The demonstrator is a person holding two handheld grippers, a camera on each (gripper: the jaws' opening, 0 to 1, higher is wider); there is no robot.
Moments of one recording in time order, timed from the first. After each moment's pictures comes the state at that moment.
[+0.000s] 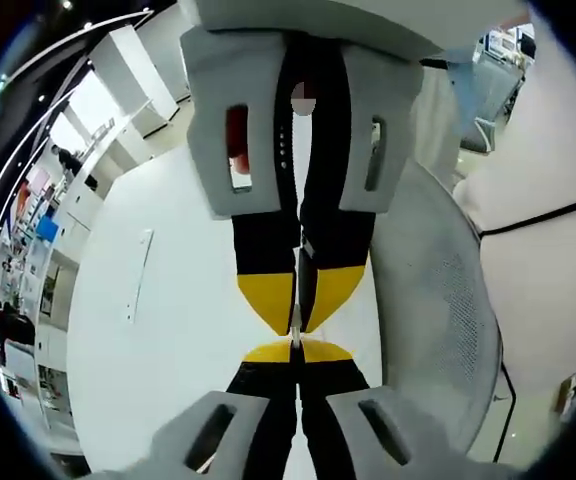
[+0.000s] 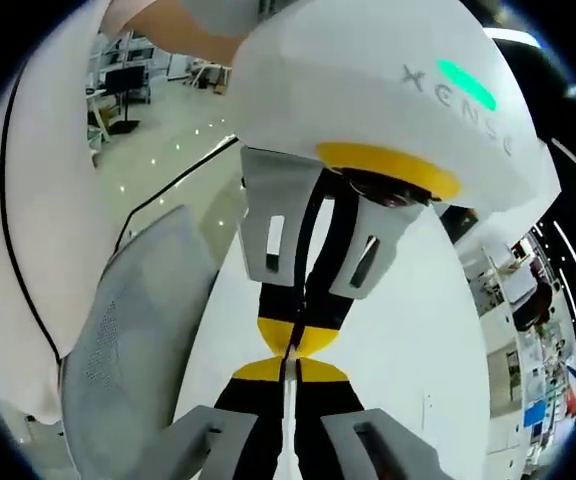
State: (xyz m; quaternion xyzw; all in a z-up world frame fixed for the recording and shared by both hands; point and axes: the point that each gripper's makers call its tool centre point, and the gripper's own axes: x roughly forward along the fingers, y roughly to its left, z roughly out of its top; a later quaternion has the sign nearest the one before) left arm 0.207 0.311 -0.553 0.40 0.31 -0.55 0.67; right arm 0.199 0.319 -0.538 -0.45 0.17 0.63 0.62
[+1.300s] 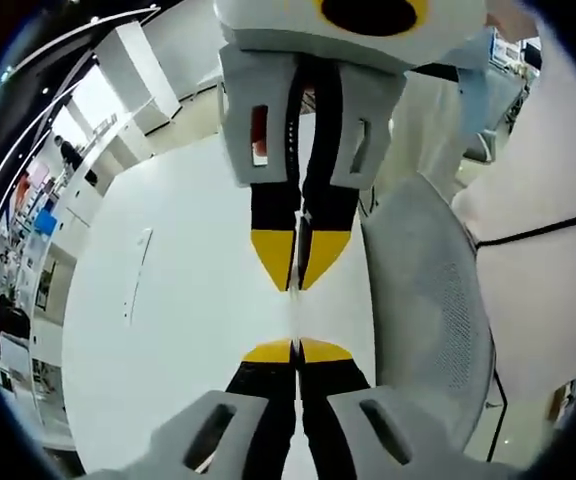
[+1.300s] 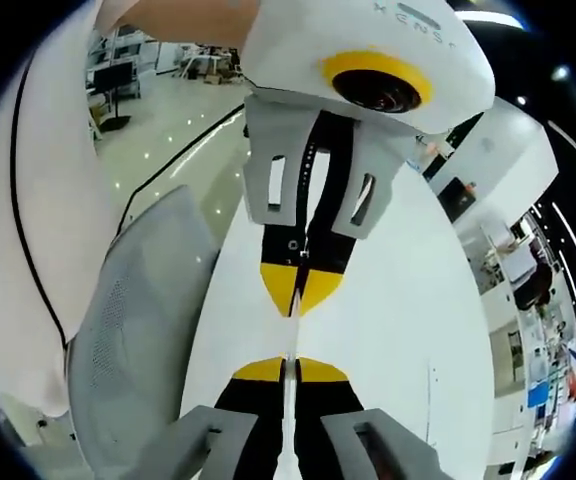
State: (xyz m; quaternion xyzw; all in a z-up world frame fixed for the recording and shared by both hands) left arm 0.208 0.311 -0.551 0.39 0.31 -0.55 0.67; right arm 0.203 0.289 -0.546 -0.46 0.20 0.61 0.62
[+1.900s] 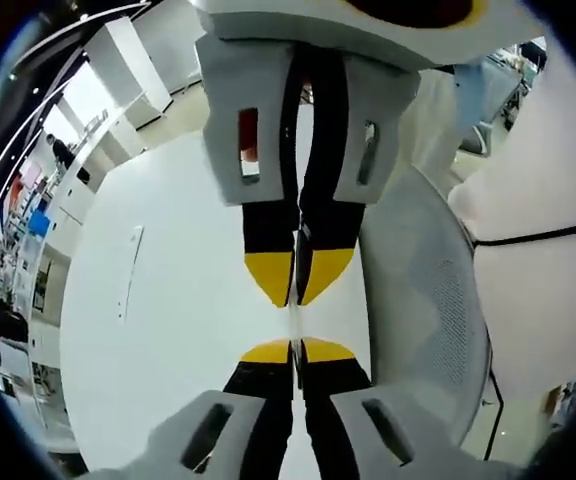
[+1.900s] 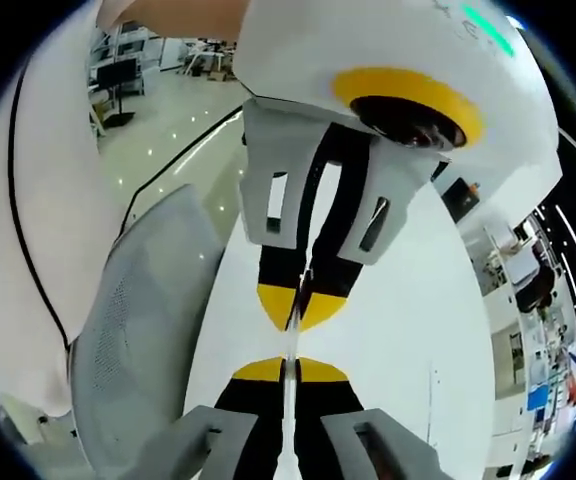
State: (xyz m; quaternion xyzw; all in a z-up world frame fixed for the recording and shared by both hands) left arm 0.203 0.304 -0.556 0.40 0.33 -0.55 0.65; right arm 0.196 0.293 -0.548 -0.46 0.20 0.61 0.61
